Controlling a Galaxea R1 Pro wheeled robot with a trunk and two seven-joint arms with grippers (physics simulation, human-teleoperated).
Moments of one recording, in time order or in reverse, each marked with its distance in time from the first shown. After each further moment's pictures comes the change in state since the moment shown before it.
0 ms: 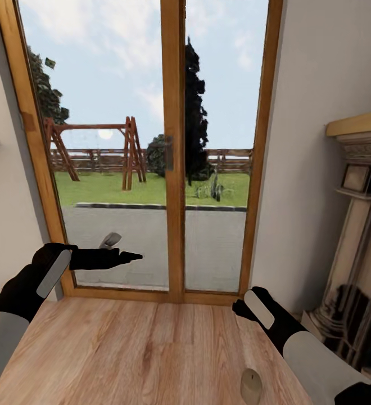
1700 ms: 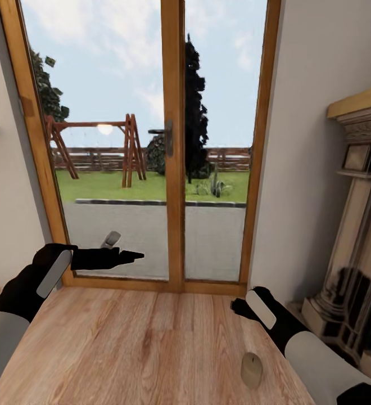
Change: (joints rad) left arm 0.000 0.000 -0.003 0.009 0.024 0.000 -0.077; right arm 0.001 -0.011 0.000 -0.005 0.001 0.002 0.076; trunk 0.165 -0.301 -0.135
